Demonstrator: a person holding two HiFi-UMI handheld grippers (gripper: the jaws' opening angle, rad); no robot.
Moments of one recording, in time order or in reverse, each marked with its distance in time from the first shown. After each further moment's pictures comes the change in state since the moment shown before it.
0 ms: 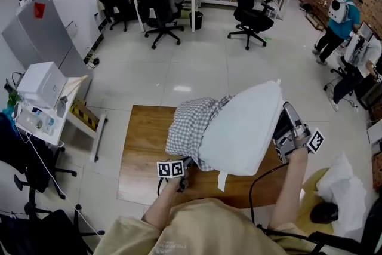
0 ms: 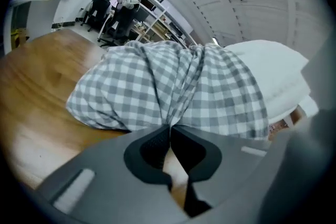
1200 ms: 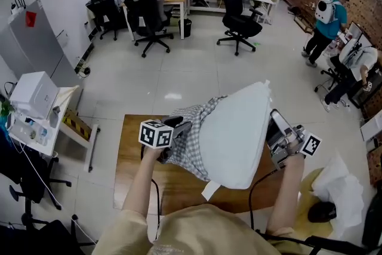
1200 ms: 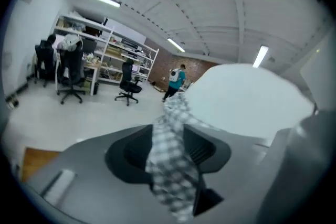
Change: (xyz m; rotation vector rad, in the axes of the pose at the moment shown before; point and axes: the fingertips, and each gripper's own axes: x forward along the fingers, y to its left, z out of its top) left arm -0.057 -0.125 0.197 0.434 0.015 -0.176; right arm 0.030 0.056 -0.067 -0.248 0.242 0.043
